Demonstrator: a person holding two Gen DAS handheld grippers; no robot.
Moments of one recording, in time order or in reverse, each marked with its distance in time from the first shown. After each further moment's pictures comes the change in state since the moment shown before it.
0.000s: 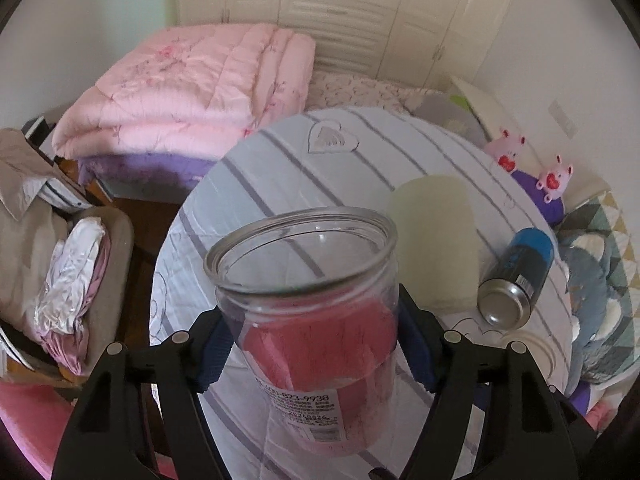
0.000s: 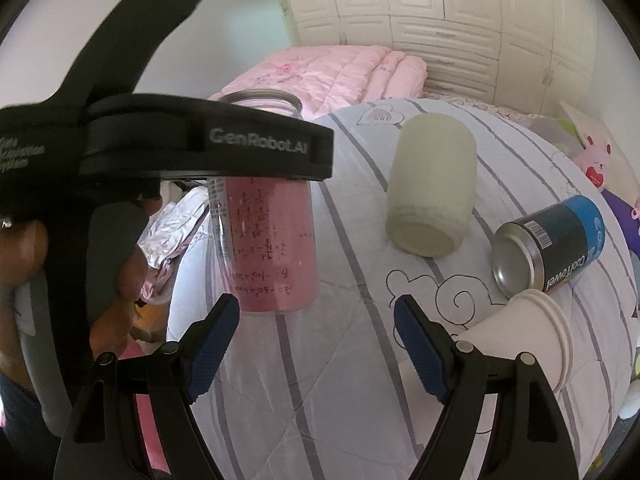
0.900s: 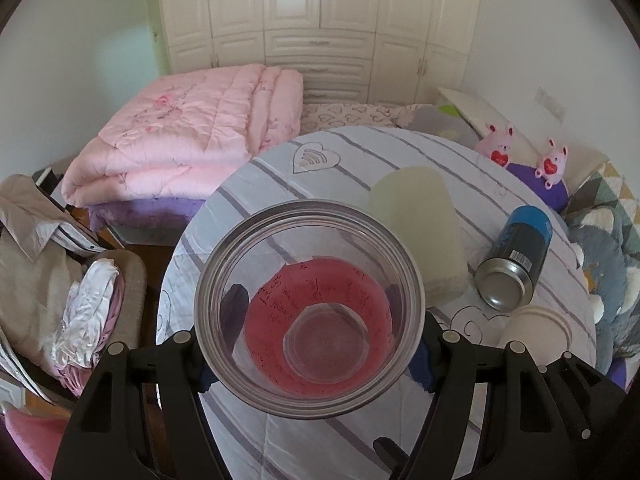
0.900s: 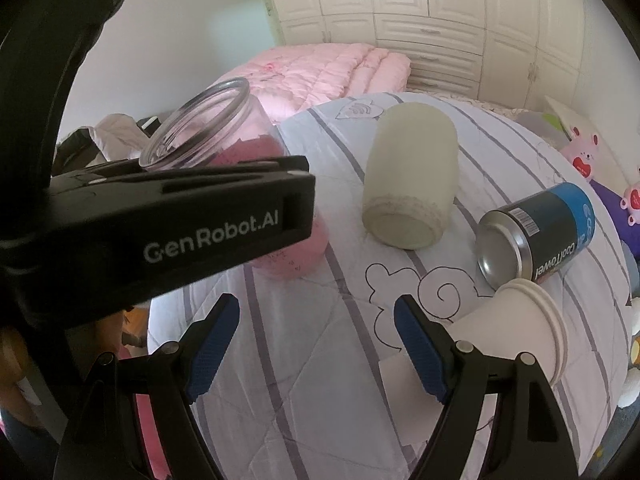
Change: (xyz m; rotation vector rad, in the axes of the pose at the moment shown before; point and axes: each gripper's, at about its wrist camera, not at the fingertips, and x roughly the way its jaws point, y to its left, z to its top) left arm -0.010 -0.025 -0.026 0.118 -0.128 0.059; right arm 0.000 -0.001 -0.002 0.029 0.005 -0.049
